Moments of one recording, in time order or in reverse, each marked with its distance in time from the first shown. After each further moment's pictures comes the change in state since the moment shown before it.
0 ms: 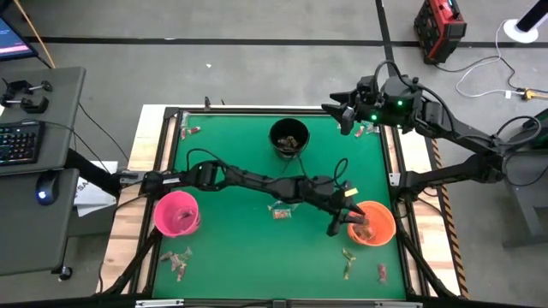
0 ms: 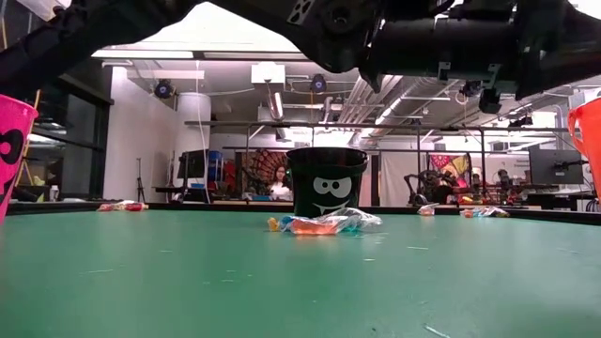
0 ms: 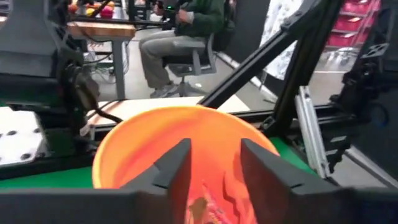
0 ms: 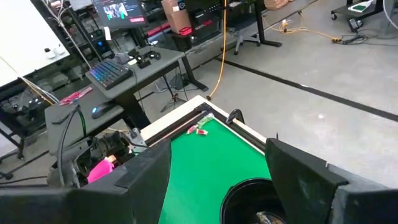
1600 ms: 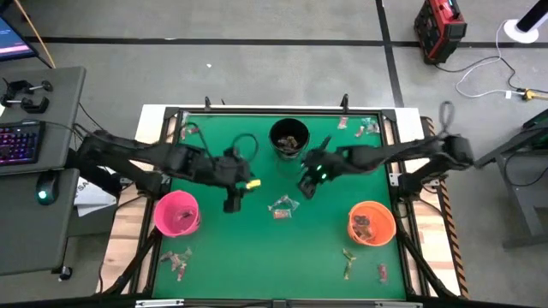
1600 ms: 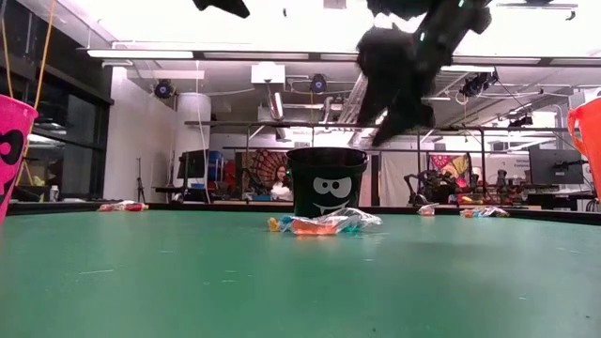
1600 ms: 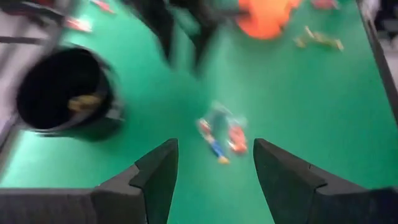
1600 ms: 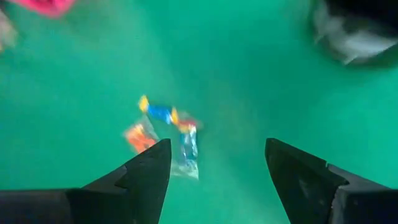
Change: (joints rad) left arm -0.108 -1.195 -0.767 -1.059 -0.535 -0.119; right arm 0.258 0.398 -0.416 0.119 -0.142 0.243
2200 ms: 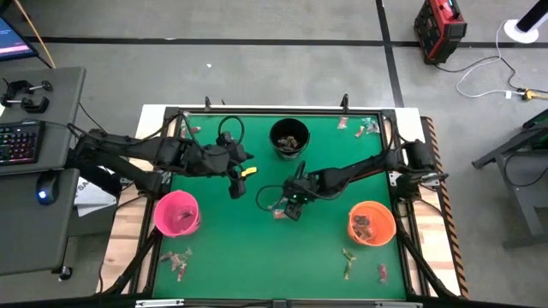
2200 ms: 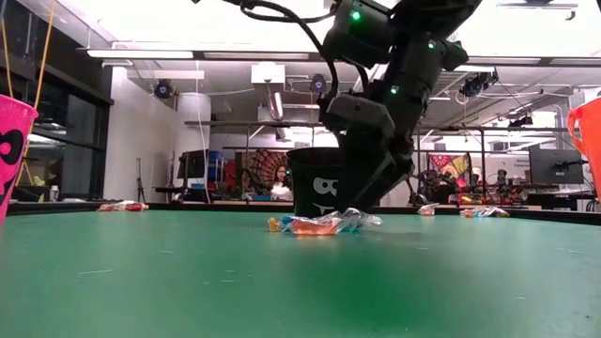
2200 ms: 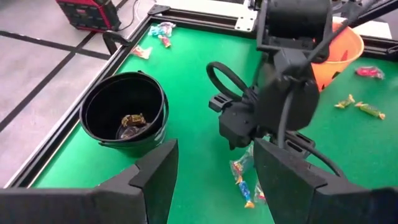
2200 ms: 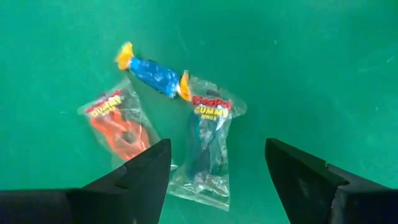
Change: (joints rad) left arm 0.030 -0.044 0.000 0.078 -0.159 -0.093; right arm 0.139 0.345 0.111 0.060 0.082 -0.009
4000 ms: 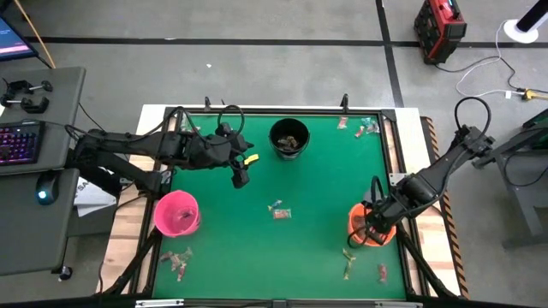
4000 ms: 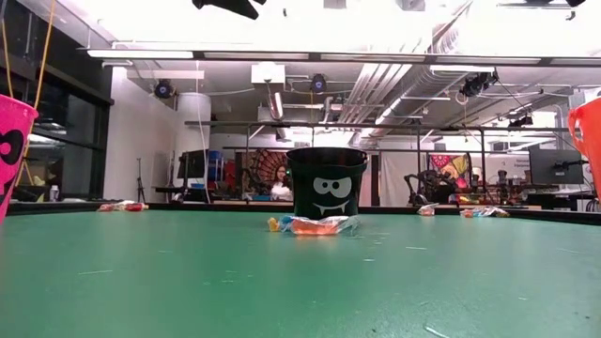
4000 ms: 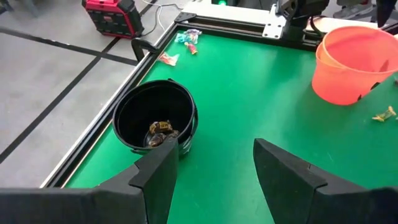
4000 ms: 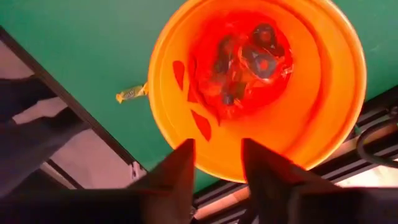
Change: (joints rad) left arm 0.073 0.000 0.000 0.020 -0.033 0.055; right arm 0.540 -0.683 0.000 -0.938 -0.225 0.760
